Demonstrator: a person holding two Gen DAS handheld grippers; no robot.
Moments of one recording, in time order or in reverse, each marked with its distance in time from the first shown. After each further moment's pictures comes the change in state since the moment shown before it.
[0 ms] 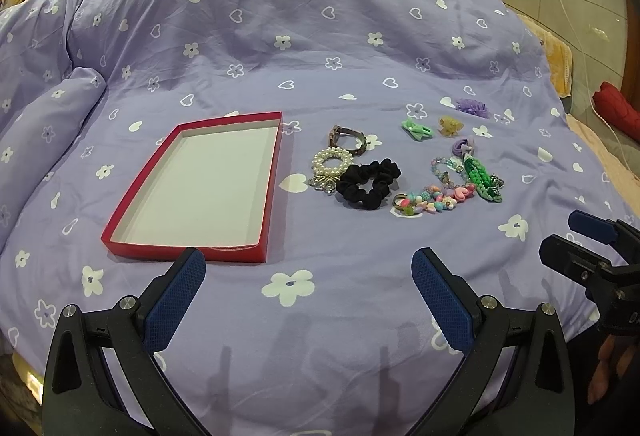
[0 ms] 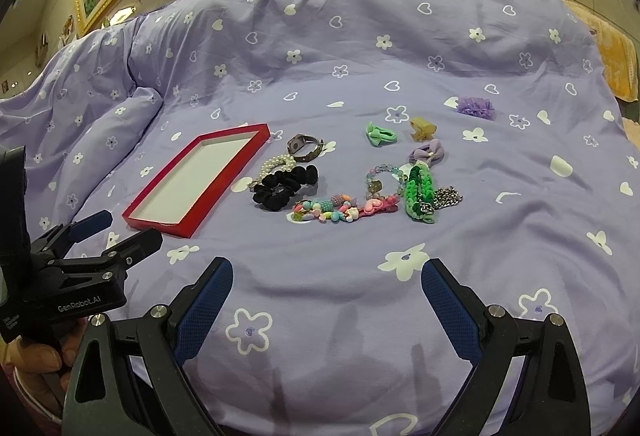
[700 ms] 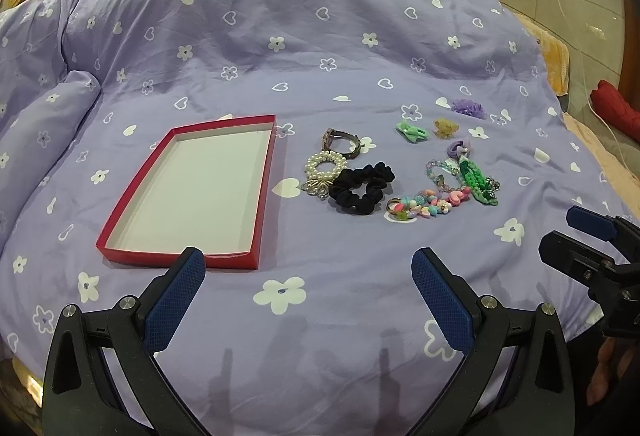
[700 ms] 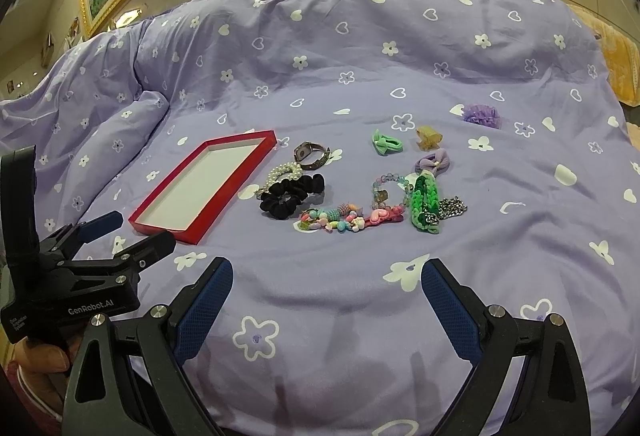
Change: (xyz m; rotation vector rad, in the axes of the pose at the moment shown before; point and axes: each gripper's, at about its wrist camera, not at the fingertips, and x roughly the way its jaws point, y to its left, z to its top) left arm 0.001 -0.007 0.011 0.010 0.006 -0.012; right arm -0.004 0.001 0.008 0.002 -0.014 0.018
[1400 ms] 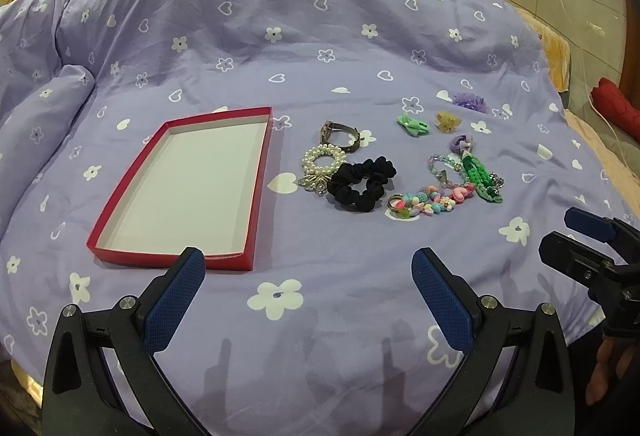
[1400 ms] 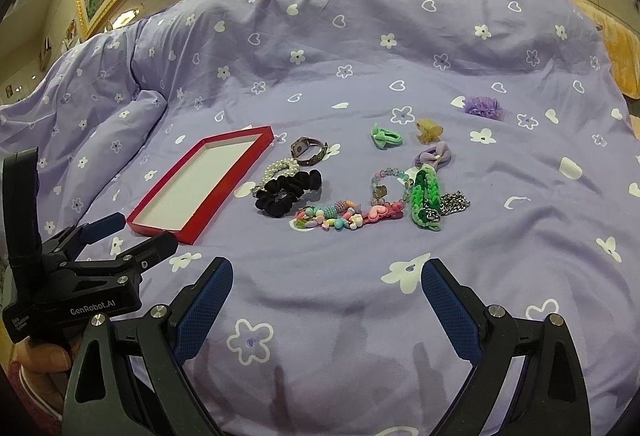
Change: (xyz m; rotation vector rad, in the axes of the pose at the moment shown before) left arm 0.017 0.000 0.000 0.001 0.029 -0.015; right arm 0.012 -0.007 0.001 0.016 0.023 0.012
